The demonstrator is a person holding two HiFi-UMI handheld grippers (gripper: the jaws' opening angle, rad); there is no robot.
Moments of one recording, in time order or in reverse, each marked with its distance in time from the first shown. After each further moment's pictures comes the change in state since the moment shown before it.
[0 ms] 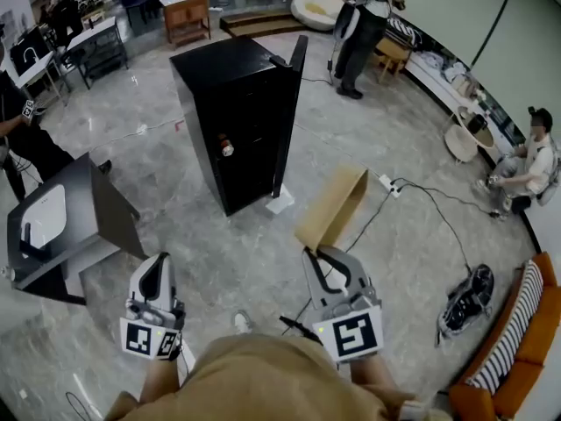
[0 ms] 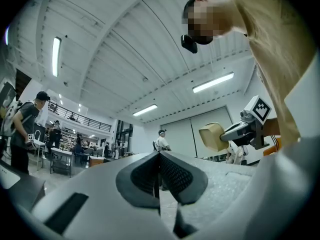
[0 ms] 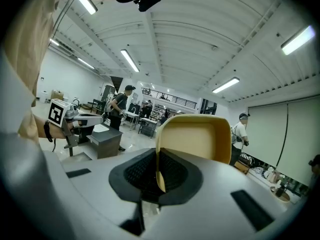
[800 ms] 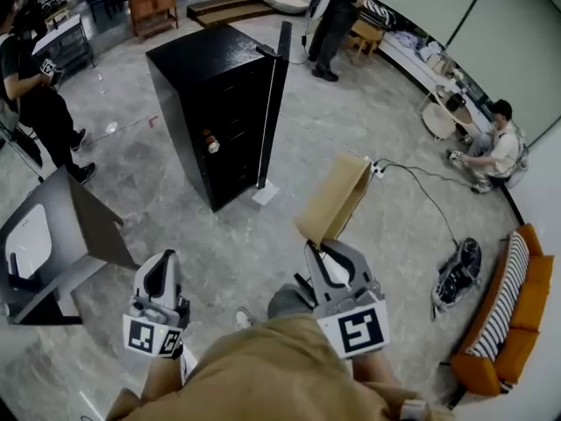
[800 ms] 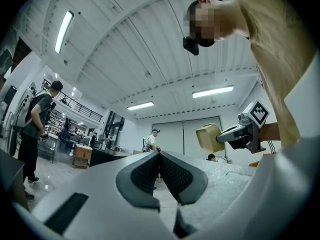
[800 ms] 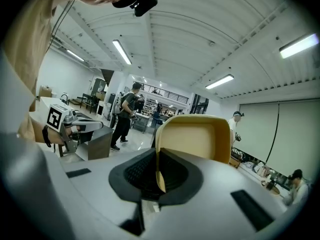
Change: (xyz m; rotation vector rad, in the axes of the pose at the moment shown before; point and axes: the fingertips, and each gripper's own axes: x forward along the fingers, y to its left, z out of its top) left arm 0.044 0.069 -0.042 -0.146 0.010 -0.137; right arm 0.072 0.013 0.018 0.024 0.048 -0.108
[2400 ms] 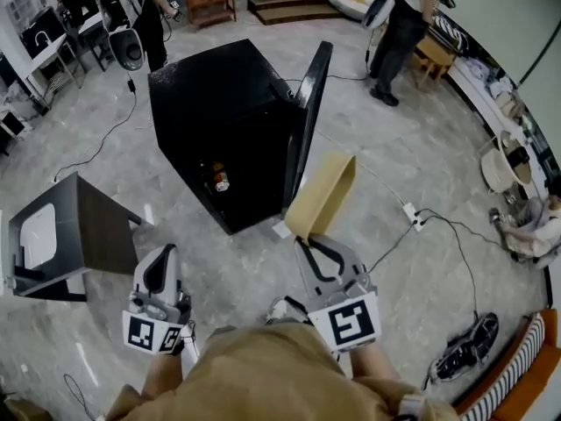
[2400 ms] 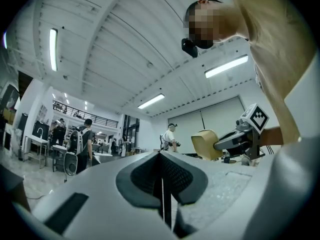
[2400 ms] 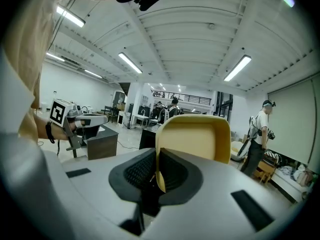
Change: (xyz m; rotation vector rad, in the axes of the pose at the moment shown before) left arm 0.290 0.026 -0.045 0.149 0.040 0.233; right arm 0.242 -0.230 -0.073 0.028 -0.082 0.321
